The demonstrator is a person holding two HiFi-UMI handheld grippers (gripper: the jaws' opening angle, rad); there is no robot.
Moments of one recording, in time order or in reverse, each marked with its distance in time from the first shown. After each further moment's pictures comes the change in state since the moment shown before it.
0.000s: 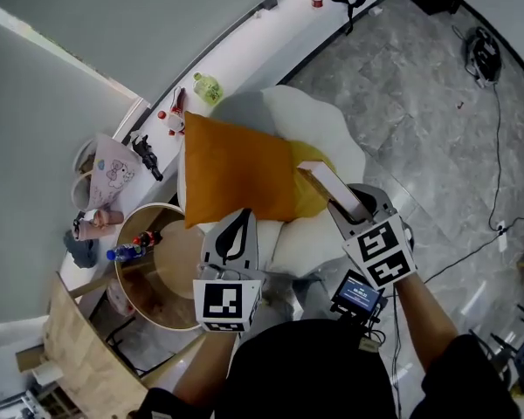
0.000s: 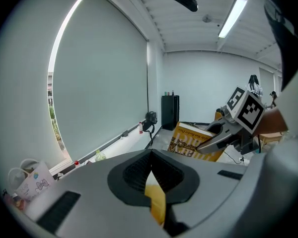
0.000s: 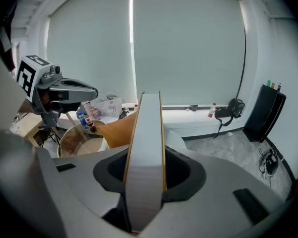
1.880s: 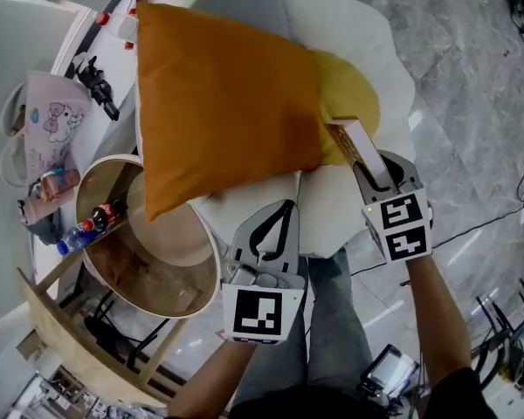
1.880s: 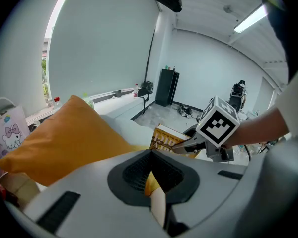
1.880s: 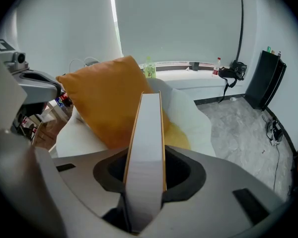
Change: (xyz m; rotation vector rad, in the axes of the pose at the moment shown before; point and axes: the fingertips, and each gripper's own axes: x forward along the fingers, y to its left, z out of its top) left arm 0.102 0.005 -0.264 -0.129 0.227 -0.173; right arm 0.258 0.032 -0.198 0.143 0.253 -0.058
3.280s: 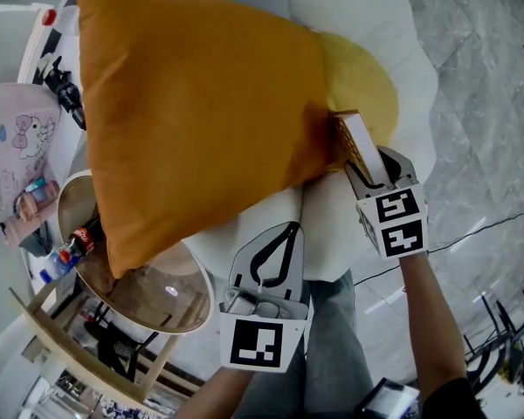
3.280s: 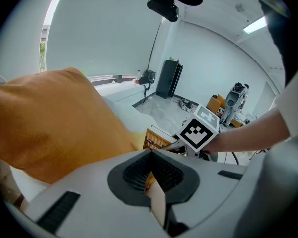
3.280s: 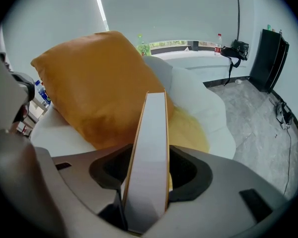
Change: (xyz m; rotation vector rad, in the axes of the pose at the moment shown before) left arm 0.061 0.012 -0.064 -0.063 0.108 -0.045; right arm 0.120 -0.006 -0.046 0.090 0.077 0.053
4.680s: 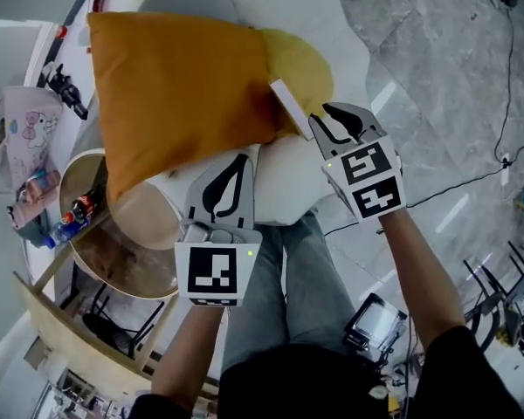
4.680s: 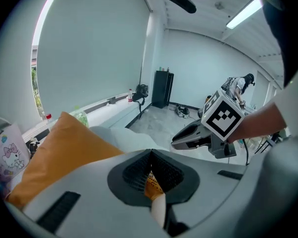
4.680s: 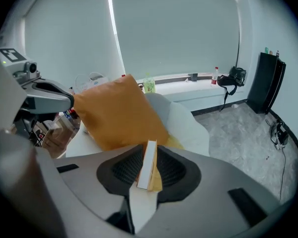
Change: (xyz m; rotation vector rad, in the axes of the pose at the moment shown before) left arm -0.064 -0.050 0.103 0.130 -0.084 0.044; right arm -0.175 -0.008 0.067 -0.084 -0.185 0.015
